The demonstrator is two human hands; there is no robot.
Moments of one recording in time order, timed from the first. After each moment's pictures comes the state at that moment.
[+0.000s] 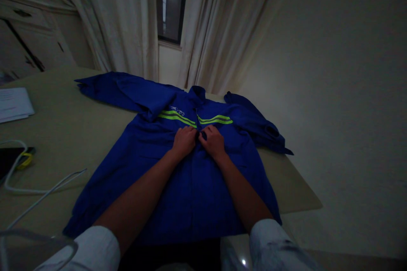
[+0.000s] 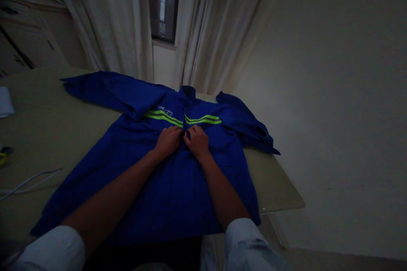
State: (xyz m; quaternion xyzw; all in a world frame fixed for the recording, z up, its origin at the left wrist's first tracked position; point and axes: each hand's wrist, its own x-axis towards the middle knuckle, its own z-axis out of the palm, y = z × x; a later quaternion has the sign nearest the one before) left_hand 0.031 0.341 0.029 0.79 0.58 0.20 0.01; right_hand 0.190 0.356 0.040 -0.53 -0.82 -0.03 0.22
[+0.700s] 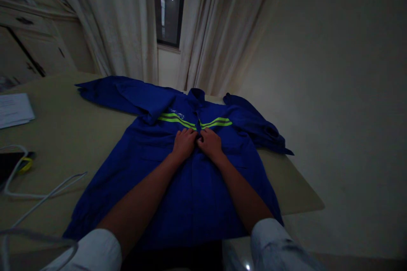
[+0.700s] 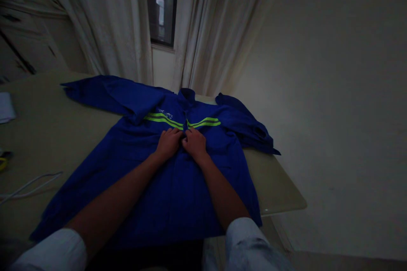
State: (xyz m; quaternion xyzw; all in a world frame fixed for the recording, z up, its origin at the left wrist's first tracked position) left_hand 0.034 0.339 0.025 0.78 0.59 0.20 0.00; right_hand 0.178 0.356 0.041 -0.56 -0.82 -0.07 0.13
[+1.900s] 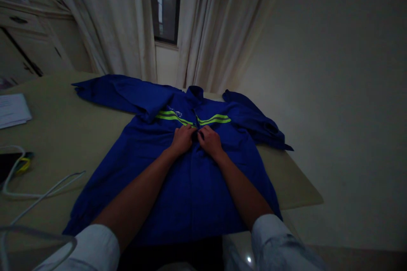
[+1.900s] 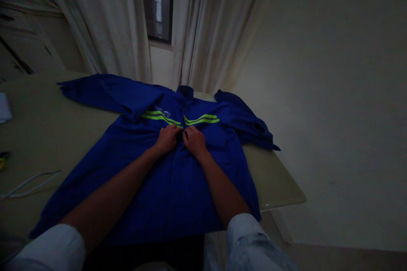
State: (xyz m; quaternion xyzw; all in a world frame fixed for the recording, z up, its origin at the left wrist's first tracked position) left_hand 0.025 0.352 0.020 0.79 0.57 0.21 0.06; right_hand 0.189 0.359 0.031 -0.51 -0.83 0.00 0.22
